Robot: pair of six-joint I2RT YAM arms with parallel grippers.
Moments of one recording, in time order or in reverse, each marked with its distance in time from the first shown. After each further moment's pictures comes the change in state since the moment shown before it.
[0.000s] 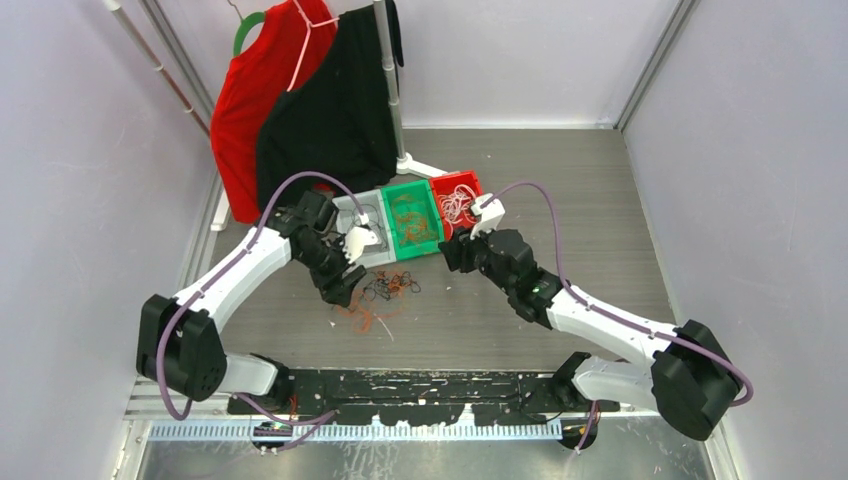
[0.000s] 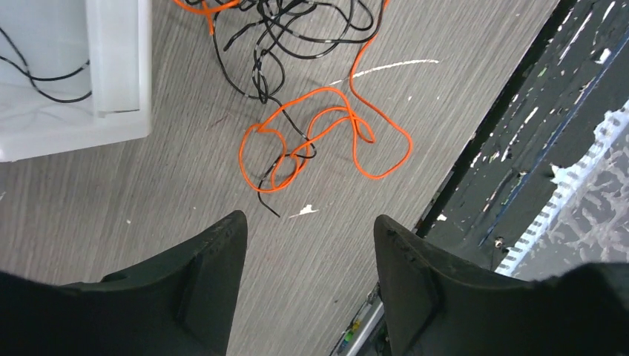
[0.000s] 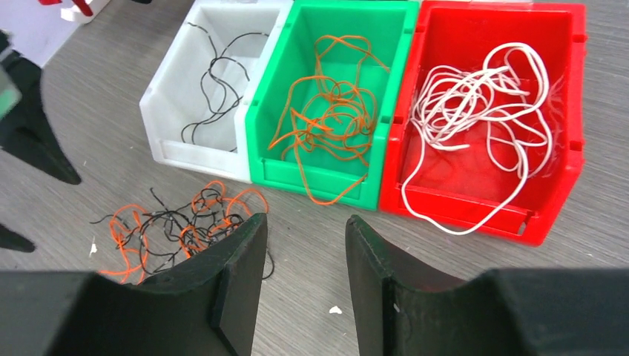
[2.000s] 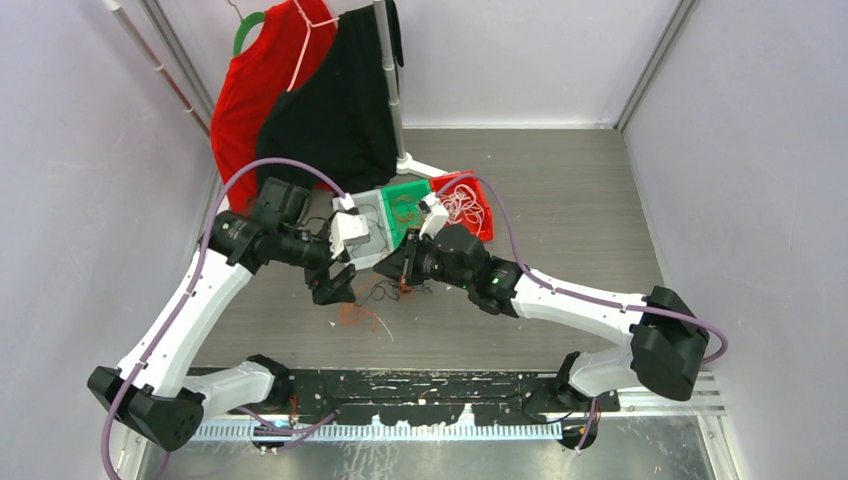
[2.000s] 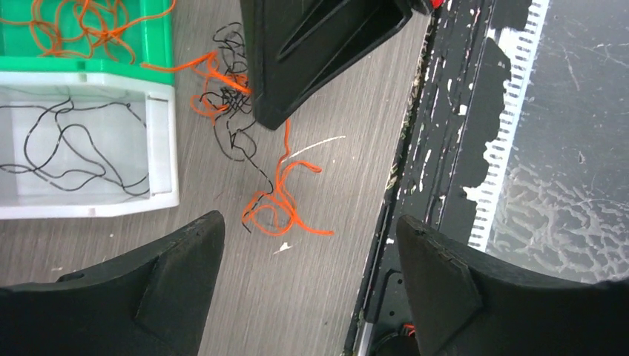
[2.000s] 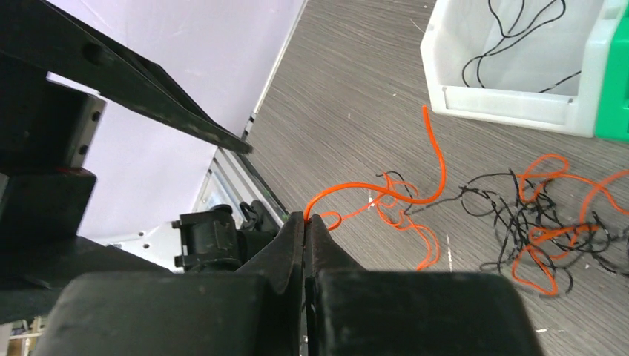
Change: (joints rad) left arm -0.026 -0.230 0.222 -0.169 0.224 0.053; right arm 0.251 0.211 0.287 -0.092 -0.209 0.575
